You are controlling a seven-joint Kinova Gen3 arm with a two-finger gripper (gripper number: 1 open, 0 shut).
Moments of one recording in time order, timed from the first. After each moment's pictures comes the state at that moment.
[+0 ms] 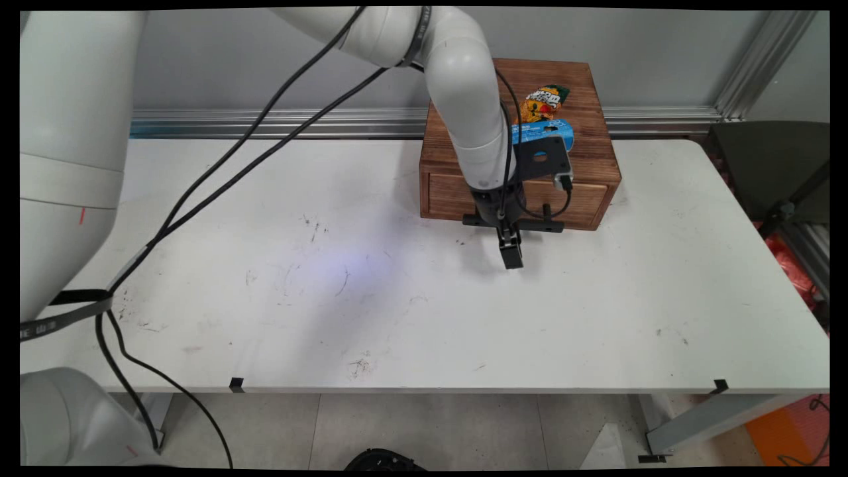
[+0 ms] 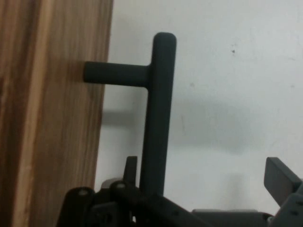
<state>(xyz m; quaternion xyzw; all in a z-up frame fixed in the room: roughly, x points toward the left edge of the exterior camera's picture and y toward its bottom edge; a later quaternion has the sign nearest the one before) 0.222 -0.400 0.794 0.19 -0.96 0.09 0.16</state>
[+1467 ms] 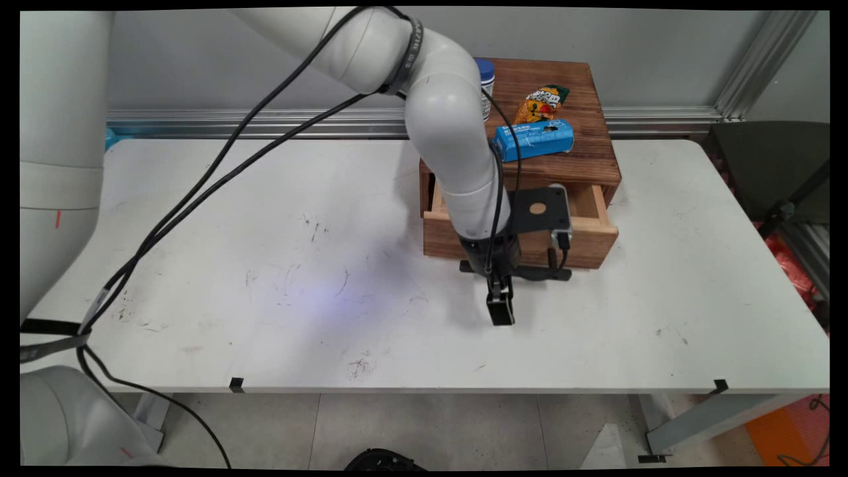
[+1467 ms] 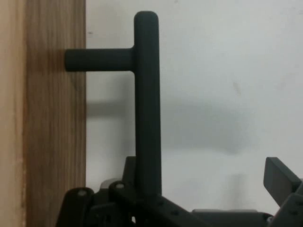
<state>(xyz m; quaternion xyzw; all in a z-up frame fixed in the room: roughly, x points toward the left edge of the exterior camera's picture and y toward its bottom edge) 0.205 -0.314 0.794 0.15 -0.98 0.06 0.16</state>
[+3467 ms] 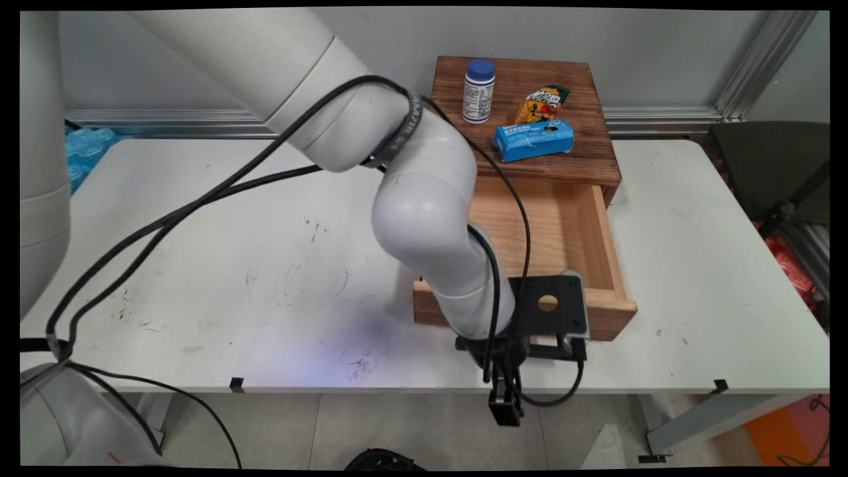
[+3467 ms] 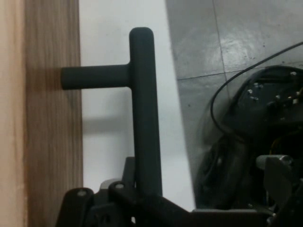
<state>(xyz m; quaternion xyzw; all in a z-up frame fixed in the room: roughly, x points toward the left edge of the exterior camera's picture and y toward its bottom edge) 0.166 -0.193 0.788 0.13 -0.97 0.04 0.18</state>
